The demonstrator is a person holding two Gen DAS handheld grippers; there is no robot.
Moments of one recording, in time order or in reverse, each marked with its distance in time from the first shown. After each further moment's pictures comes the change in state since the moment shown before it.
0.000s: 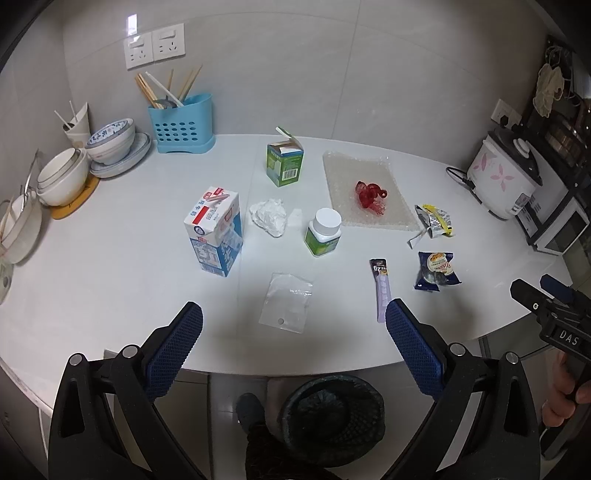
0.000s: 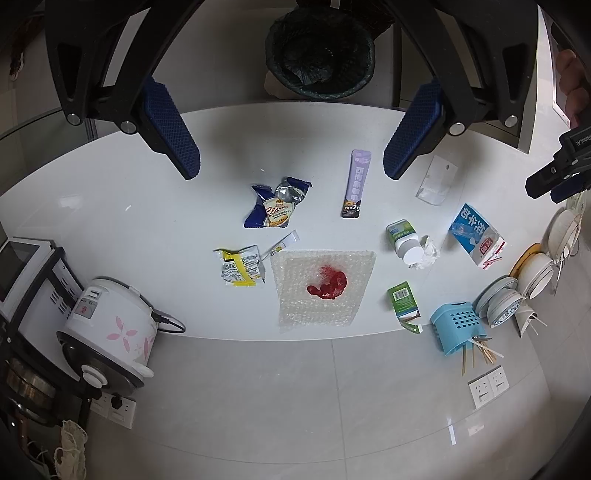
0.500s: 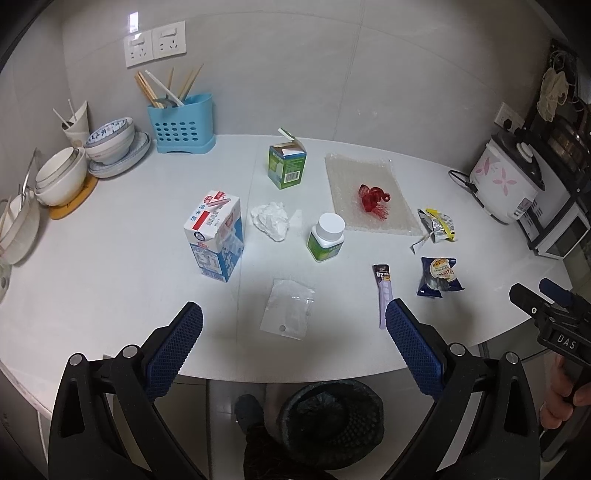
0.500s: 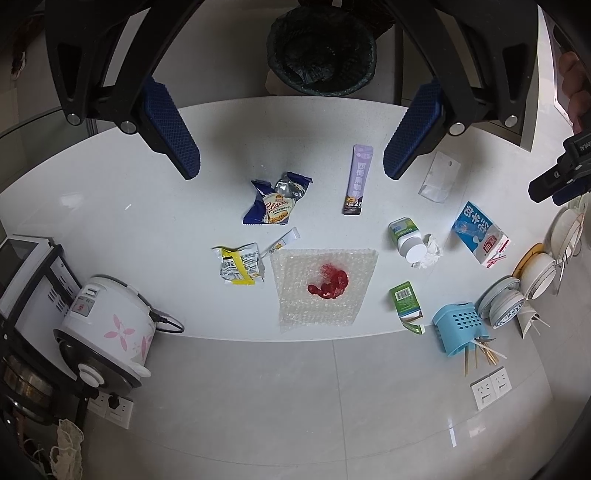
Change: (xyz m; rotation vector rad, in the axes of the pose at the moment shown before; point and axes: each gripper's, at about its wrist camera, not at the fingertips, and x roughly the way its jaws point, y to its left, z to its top) left arm 0.007 0.003 0.009 -0.012 0.005 -0.002; right arm 0.009 0.002 0.006 -0.003 0.010 -0.002
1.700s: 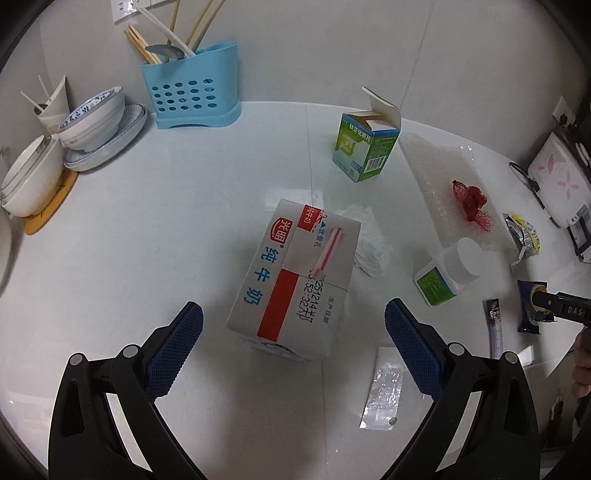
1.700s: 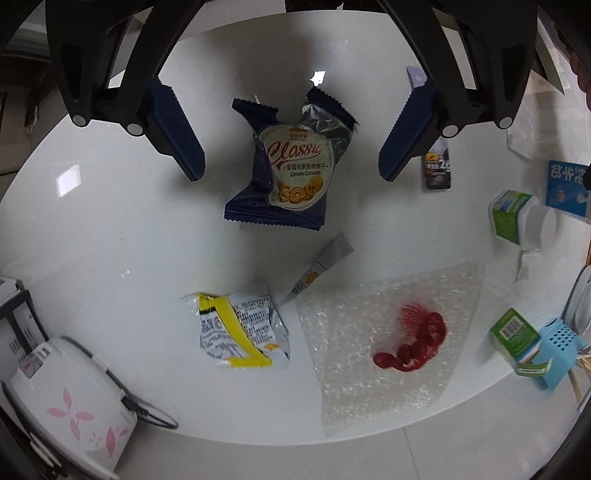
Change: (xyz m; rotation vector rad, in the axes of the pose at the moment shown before) left arm 0.157 0.092 0.054 0.014 0.097 0.048; right arm 0.198 -0.021 0.040 0.123 0.365 -0.112
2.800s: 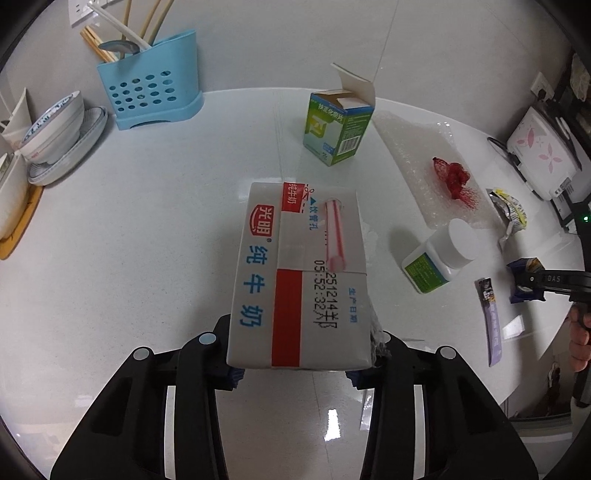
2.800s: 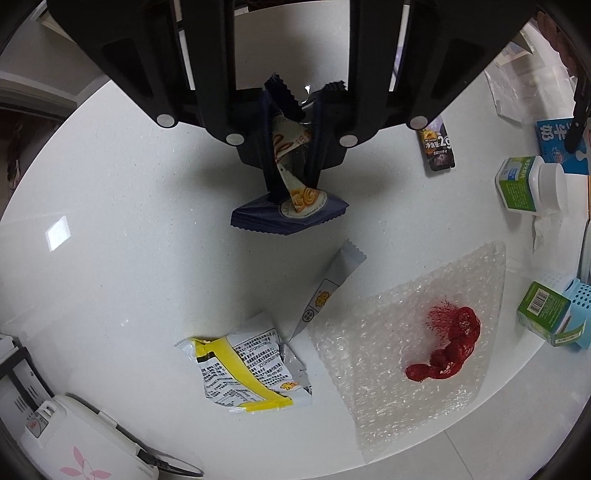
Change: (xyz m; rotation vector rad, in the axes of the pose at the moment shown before) left arm 0.018 -0.008 0.004 0.091 0.049 -0.103; right arm 0.027 0.000 0.007 0.165 0.090 0.021
